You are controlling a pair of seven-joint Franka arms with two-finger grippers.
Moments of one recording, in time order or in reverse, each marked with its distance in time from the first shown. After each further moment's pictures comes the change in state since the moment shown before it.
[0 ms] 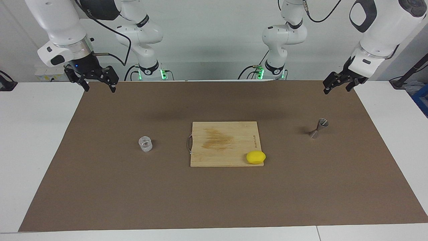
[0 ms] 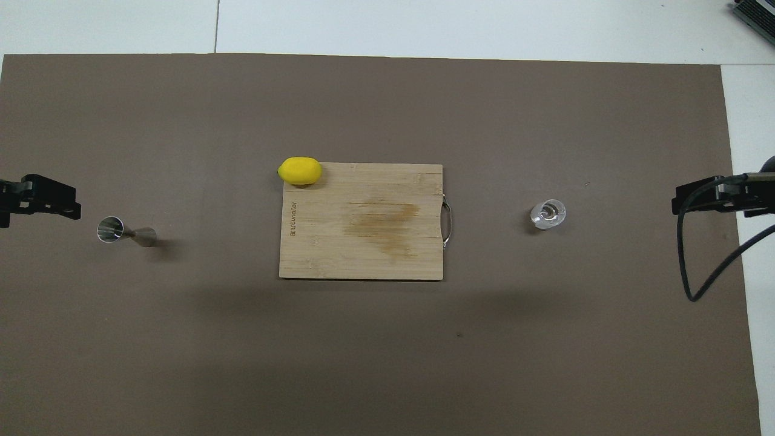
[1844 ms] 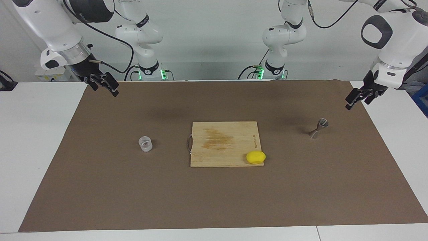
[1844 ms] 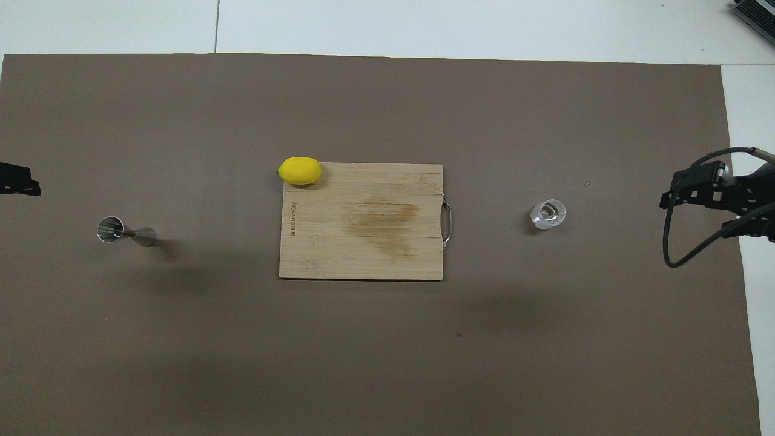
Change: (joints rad) left arm 0.147 0.011 0.013 -0.155 -0.001 0.321 -0.001; right arm -0.061 0.000 -0.008 -0.049 0.188 -0.001 0.355
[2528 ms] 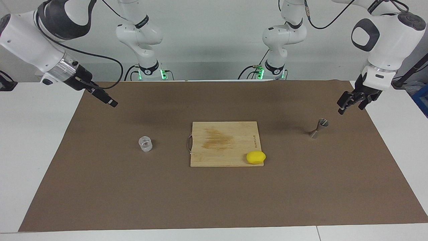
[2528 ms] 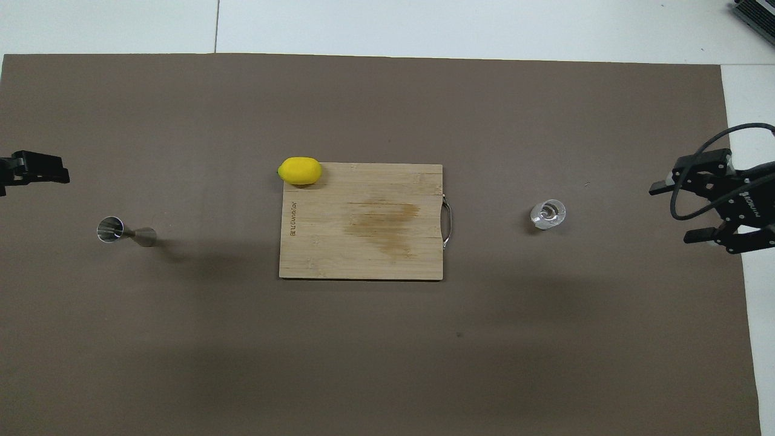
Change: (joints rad) left arm -0.061 -0.003 -0.023 -0.010 -0.001 0.022 0.000; right arm -0.124 0.074 -0.005 -0.079 0.272 0.066 0.129
